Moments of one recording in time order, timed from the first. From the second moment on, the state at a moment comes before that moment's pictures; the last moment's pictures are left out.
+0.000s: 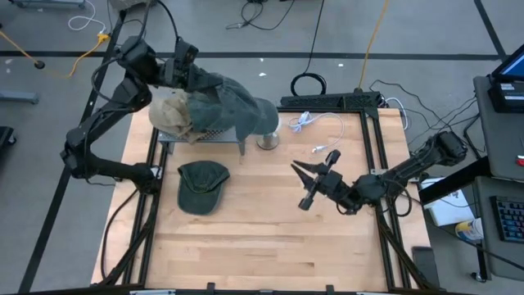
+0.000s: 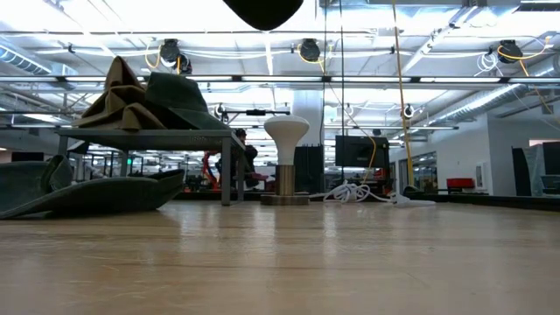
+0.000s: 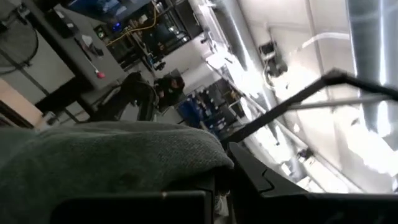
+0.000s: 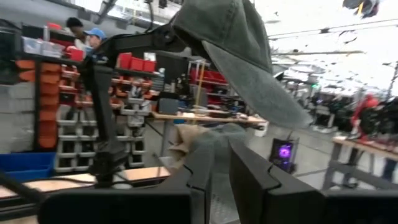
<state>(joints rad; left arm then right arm) 0.73 1.24 1.46 0.08 0.97 -1.22 0.46 1.32 0.81 0.91 0.96 -0.44</state>
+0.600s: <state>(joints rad) 0.89 1.22 1.46 0.08 1.16 -0.37 0.48 1.32 0.76 0.91 0.97 -0.40</state>
